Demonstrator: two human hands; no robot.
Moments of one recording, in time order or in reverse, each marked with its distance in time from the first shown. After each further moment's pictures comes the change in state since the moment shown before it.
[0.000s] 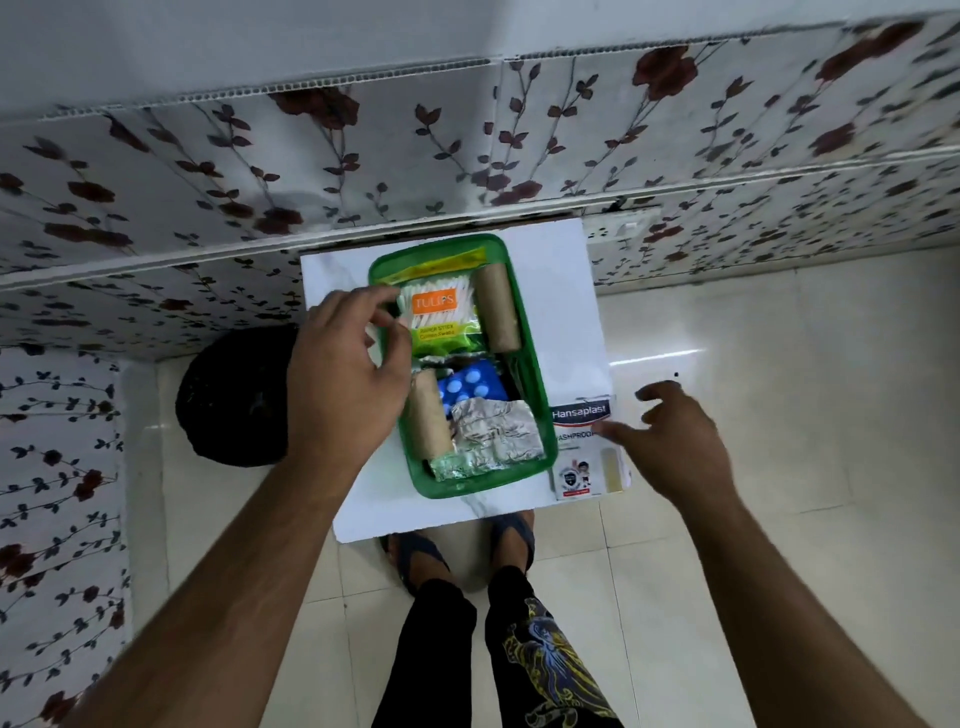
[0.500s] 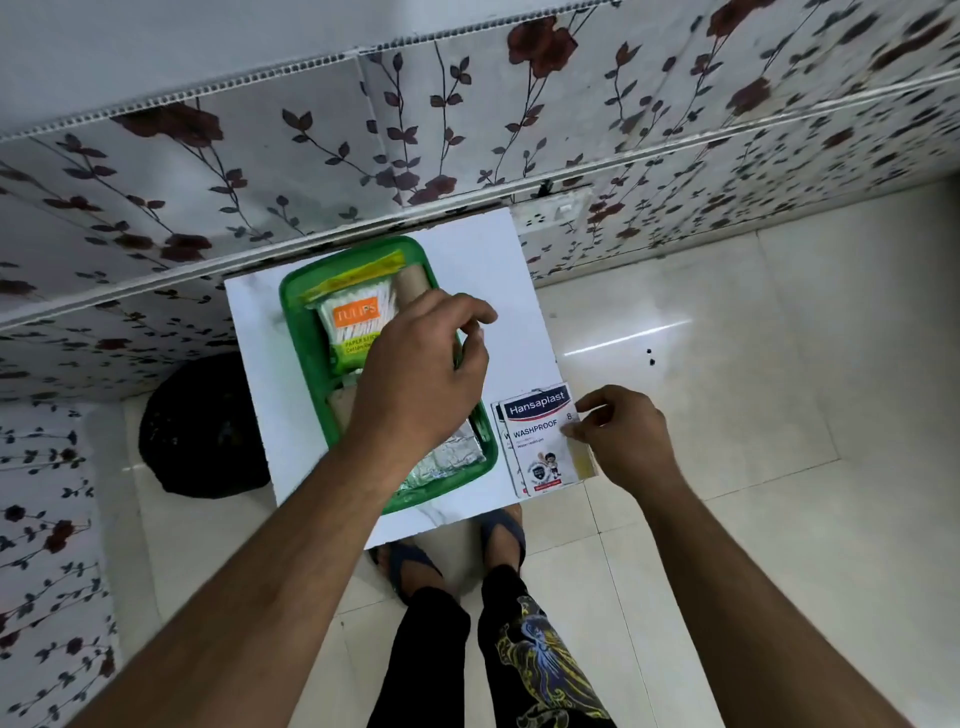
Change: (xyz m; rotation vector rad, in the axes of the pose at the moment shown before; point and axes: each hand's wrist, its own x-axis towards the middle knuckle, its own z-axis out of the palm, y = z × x) left_hand 0.000 0.078 0.071 -0.114 -0.306 0.214; right_hand 0.022 0.034 0.011 0.305 -0.095 0.070
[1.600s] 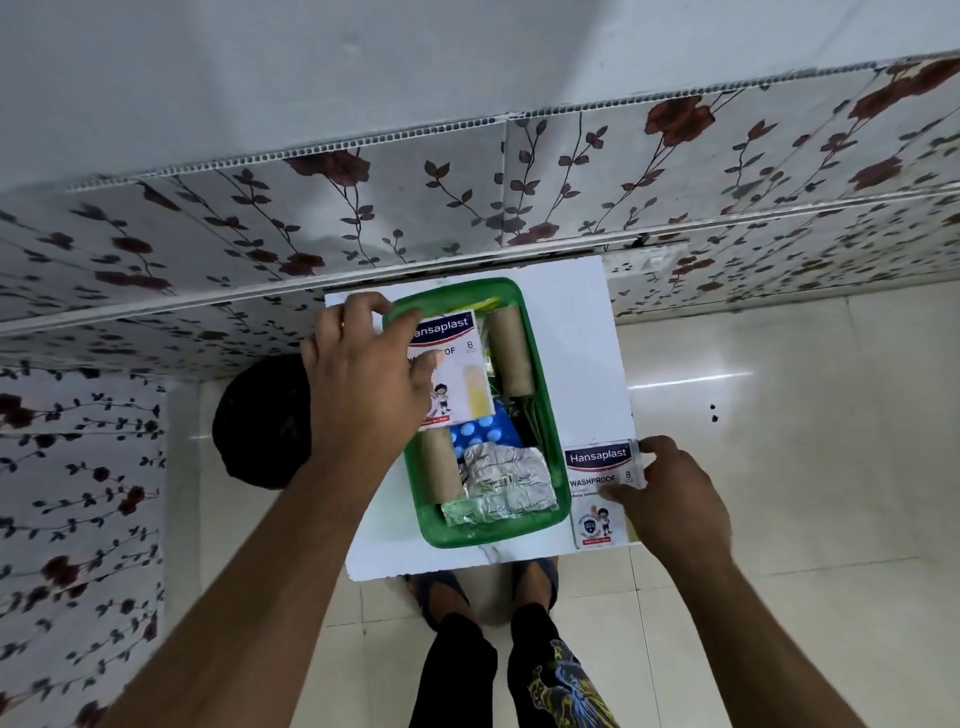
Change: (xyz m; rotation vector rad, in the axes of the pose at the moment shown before) left_hand -0.004 -0.074 -0.064 0.665 0.118 -0.232; right_hand -0.011 -0.020 0.019 -0.335 -0.010 -0.062
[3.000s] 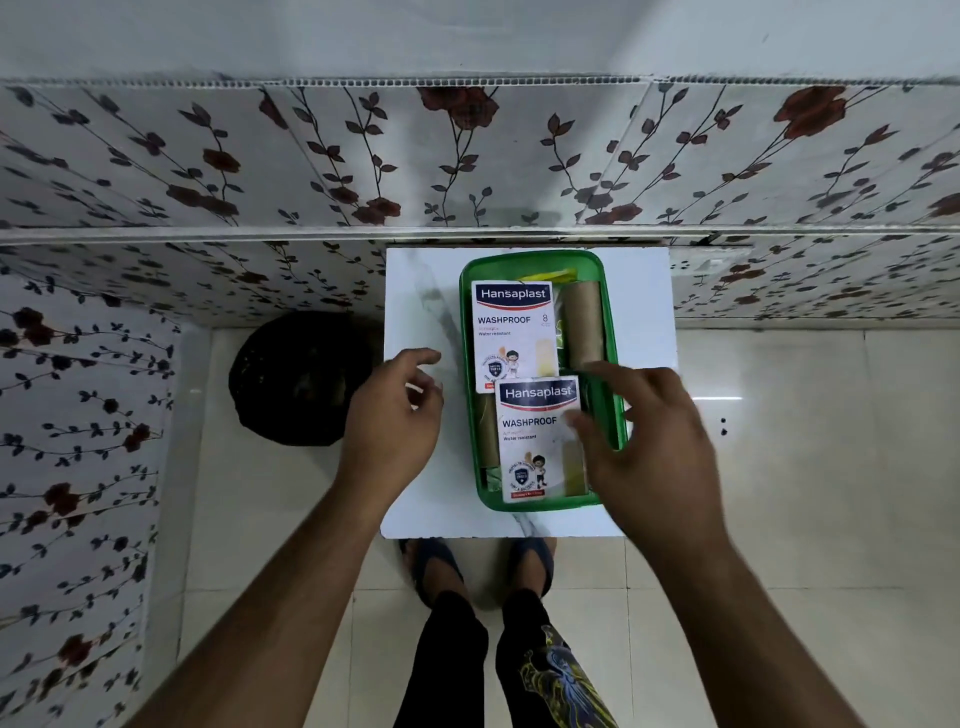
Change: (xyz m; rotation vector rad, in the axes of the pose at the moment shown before) left_hand -0.066 -0.049 0.033 -0.793 -0.133 -0.405; right_hand -0.069 -0.102 -0.002 0.001 0.277 -0.580
